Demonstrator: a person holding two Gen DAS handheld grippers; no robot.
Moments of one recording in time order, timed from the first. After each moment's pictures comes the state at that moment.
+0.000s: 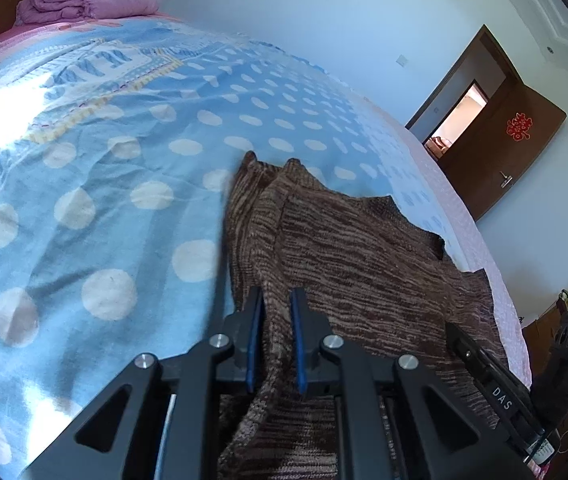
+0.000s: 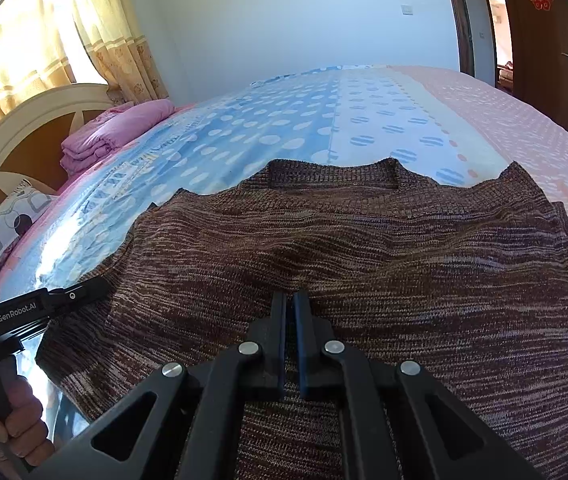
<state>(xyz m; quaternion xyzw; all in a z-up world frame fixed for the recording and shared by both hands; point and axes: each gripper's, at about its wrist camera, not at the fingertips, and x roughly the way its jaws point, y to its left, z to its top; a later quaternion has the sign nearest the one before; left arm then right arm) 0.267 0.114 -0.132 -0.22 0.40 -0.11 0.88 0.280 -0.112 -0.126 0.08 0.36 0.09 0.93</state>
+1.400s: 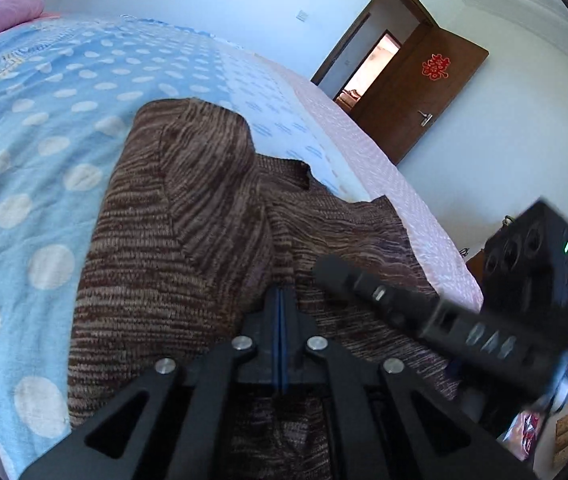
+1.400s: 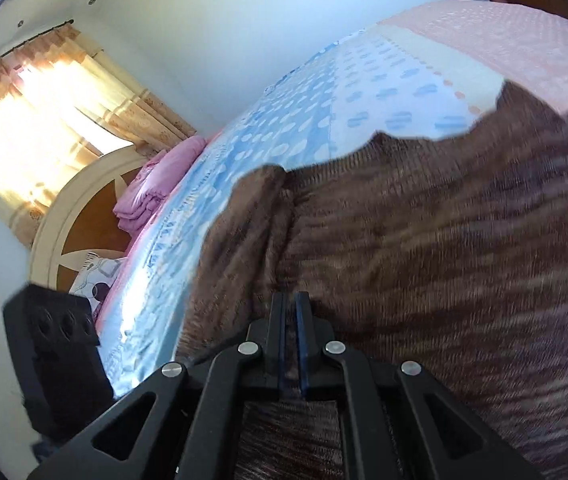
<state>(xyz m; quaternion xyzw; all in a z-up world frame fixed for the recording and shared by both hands) 0.261 -0.017 -0.125 -0.17 0.40 -0.28 0.86 0.305 -0.176 -0.124 0.28 0.35 0.20 0.87</state>
